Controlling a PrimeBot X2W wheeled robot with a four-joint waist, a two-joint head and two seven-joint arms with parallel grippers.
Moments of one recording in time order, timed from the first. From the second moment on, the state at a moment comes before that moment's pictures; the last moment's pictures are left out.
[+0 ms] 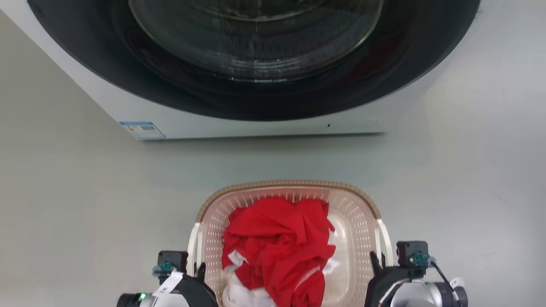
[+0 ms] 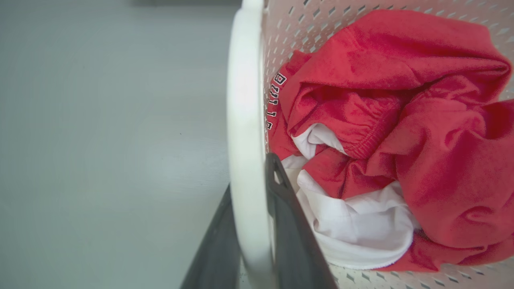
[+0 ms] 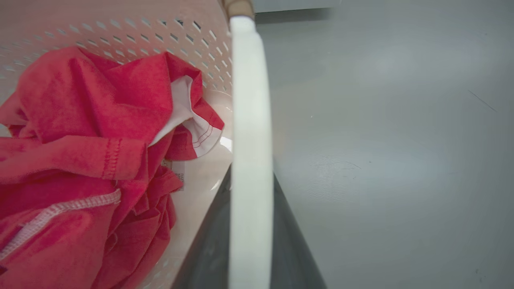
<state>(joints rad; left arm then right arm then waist) -0.50 0.03 -0.66 1.17 -0.70 0.01 -0.20 -0.50 -0.06 0.70 1.03 0.68 -0.12 -0.18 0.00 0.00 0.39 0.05</state>
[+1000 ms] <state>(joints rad) -0.29 0.03 -0.72 1.22 -0.77 0.00 -0.05 -0.31 -0.05 0.88 1.03 0.85 -0.13 -0.01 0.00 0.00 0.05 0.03</state>
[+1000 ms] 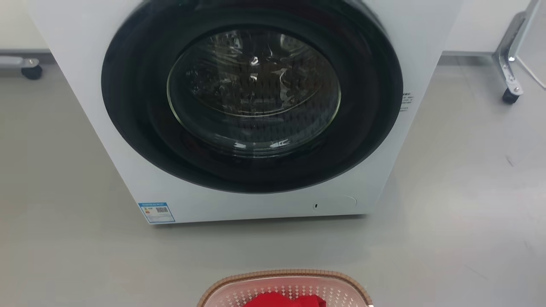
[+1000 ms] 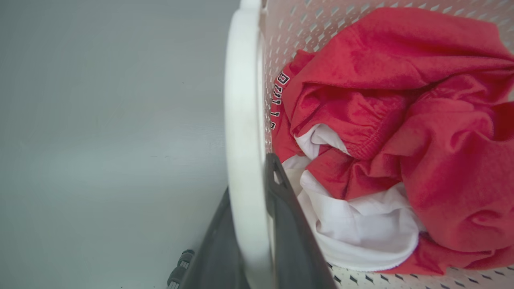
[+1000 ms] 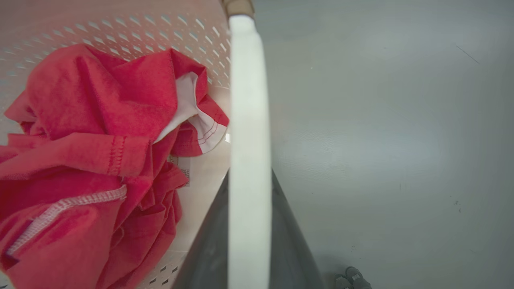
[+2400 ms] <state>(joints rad) -0.28 0.04 -0.76 1.22 -0.80 0.00 -0.04 -0.30 -0.05 0.98 1.03 0.96 -0.13 0.00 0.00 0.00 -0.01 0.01</state>
